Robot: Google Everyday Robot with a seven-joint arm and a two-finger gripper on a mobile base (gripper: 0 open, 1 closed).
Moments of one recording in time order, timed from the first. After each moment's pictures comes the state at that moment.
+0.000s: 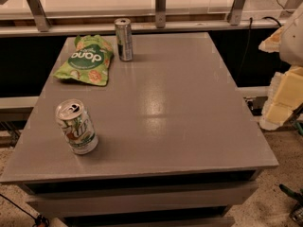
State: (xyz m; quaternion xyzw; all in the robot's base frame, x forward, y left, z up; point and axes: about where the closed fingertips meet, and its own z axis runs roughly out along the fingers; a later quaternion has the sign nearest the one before) arm 0.438 -0.217 0.976 -0.60 0.78 -0.03 0.16
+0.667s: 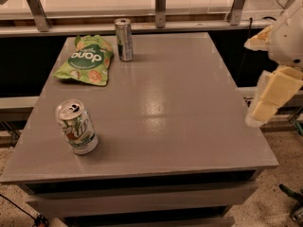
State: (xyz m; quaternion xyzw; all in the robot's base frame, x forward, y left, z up) arm 0.446 -0.192 0.975 -0.62 0.76 0.00 0.20
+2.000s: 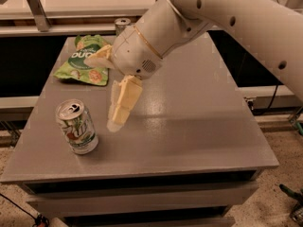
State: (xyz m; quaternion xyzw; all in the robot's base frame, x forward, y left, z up) arm 0.455 0.107 0.940 -0.78 0.47 0.30 0.29
